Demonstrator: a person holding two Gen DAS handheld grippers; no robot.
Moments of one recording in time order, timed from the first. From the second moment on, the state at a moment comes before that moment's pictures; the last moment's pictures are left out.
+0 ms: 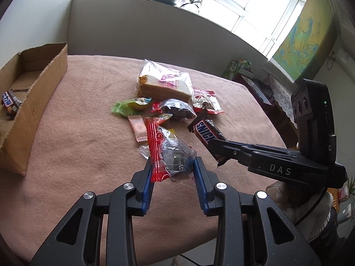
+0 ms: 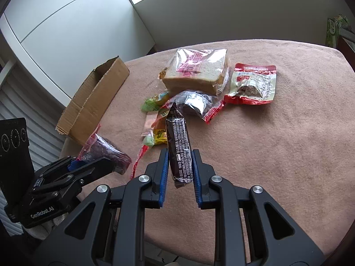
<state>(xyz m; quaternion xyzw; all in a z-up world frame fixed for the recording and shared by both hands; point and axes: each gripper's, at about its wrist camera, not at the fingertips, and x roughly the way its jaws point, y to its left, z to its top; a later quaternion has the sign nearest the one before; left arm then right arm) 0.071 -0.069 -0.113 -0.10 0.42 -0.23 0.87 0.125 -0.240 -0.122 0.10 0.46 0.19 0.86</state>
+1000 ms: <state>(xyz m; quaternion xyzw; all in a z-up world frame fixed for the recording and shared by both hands) 0.072 0.134 -0.077 -0.15 0.34 -0.05 0.93 0.207 -0.041 -0.055 0.03 0.41 0.30 0.86</state>
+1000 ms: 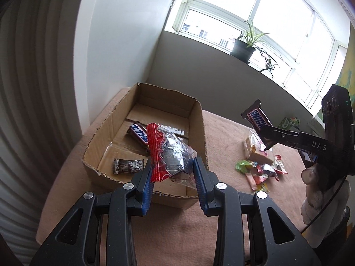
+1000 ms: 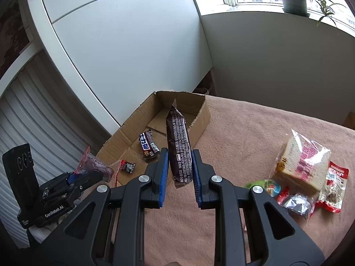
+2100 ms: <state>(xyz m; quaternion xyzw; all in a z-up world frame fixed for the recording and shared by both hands) 0.085 0.141 -0.078 -0.16 0.34 -0.03 0.93 0.218 -0.023 -0.035 0.01 0.38 0.28 0.88</state>
